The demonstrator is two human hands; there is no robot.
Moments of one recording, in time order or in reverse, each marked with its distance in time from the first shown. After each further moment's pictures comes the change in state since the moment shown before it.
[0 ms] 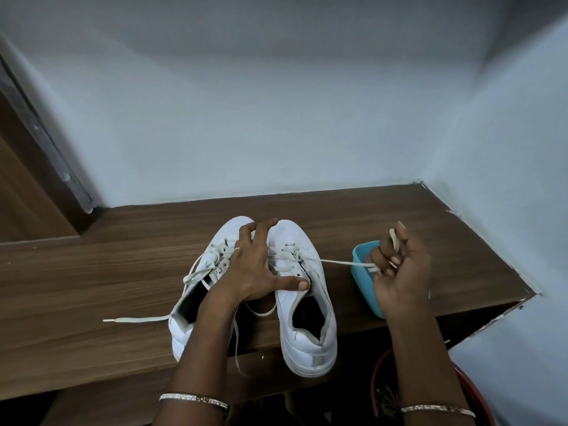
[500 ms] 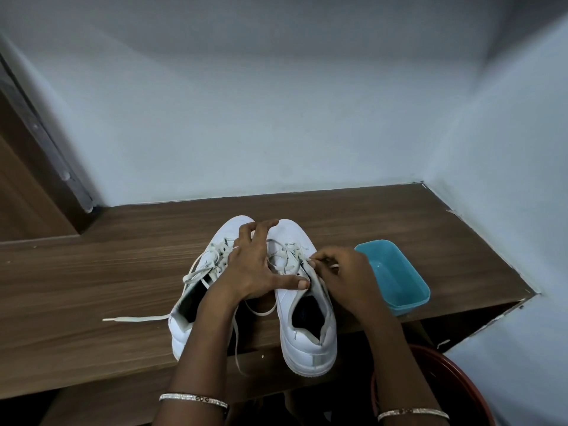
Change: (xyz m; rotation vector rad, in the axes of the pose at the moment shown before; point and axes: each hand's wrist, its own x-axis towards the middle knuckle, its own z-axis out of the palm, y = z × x) left_hand -0.002 0.005 -0.003 0.007 0.000 -0.040; right_hand 0.000 0.046 0.006 -1.476 -0.430 -0.344
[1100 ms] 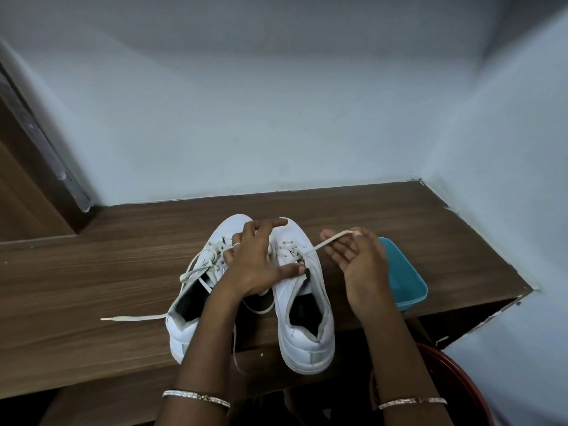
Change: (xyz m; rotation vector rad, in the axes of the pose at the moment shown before) left_hand -0.001 0.016 0.003 0.034 0.052 -0.013; right_hand 0.005 -0.019 -0.007 1.246 0.388 0.433
